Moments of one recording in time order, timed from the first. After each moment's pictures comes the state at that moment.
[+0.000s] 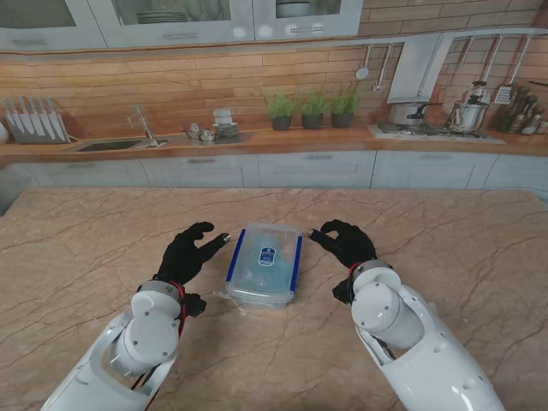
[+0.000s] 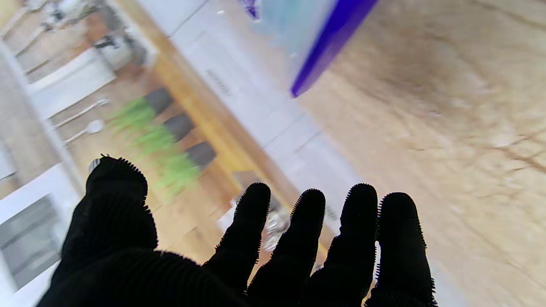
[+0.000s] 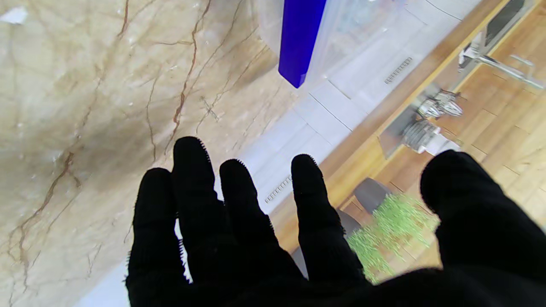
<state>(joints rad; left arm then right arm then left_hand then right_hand) 1.61 -1.22 -1.19 -1.69 0.33 0.19 0.27 -1.48 -1.19 1.13 -1.61 -0.38 0.38 -0.14 0.71 -0.14 -0.01 -0.04 0.41 0.30 0.40 0.36 0.44 0.41 0.33 0.40 0.30 0.51 0.54 0.57 -0.01 0.46 1.03 0.55 0.34 -0.31 0.50 0.01 0.54 0.11 0.39 0.56 0.52 0.41 0.65 0.34 0.59 0.39 0.61 0.50 0.14 0.38 1.02 0.59</state>
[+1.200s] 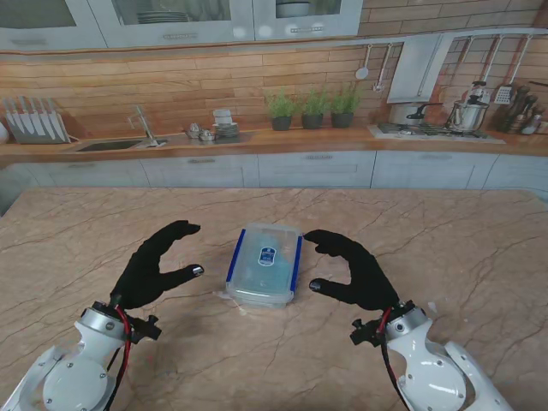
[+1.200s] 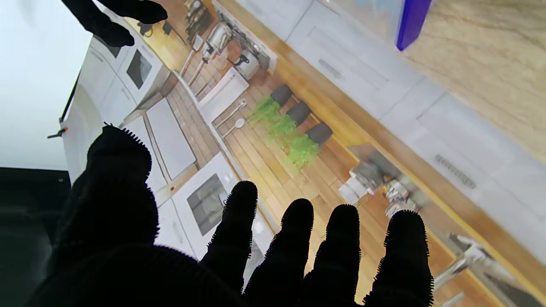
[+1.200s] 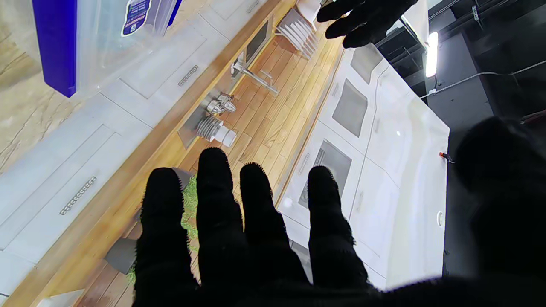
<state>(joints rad) 1.84 -1.15 -1.45 -1.77 0.43 -0.48 0.17 -1.80 -1.14 1.33 -1.75 -0.36 -0.51 -0.15 0.77 -0.32 0.05 -0.04 0.44 0.18 0.30 0.38 0.42 0.31 0.14 0.34 0.26 0.34 0.19 0.41 0.05 0.44 0.39 0.50 0.27 -0.57 0.63 -0.04 0.40 -0.02 0.41 0.54 0.52 0.23 0.44 0.31 0.59 0.20 0.29 0.47 0.24 0.29 0.61 0.73</state>
